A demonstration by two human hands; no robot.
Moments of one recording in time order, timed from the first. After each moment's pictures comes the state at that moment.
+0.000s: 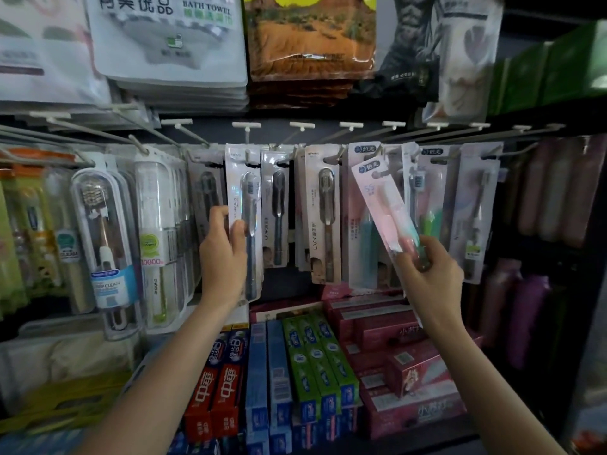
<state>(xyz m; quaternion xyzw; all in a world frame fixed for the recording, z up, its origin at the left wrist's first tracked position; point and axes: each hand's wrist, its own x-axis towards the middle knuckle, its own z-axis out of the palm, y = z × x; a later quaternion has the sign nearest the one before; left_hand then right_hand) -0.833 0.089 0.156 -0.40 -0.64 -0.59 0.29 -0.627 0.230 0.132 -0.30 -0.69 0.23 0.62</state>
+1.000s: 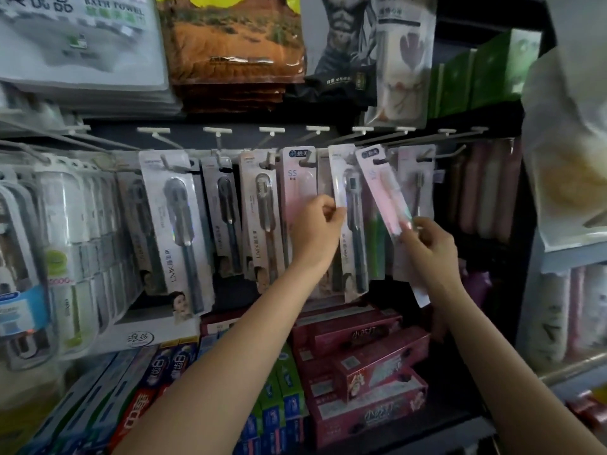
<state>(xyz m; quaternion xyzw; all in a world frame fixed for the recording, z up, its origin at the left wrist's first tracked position) -0.694 0.219 0.200 -0.51 -0.61 -0.61 0.07 -0.569 0.319 0.153 -0.31 -0.67 0.27 0.61</state>
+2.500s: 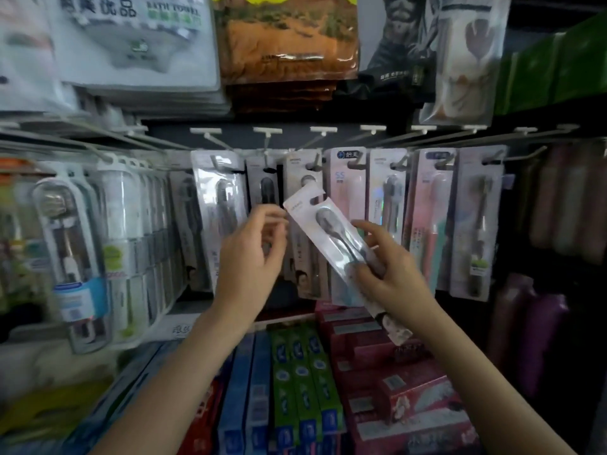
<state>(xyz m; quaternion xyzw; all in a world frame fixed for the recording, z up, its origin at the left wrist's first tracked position) -0.776 0.117 0.175 -0.52 -0.59 -0.53 0.31 -0.638 0.254 0.156 -0.07 -0.85 0.24 0.47</state>
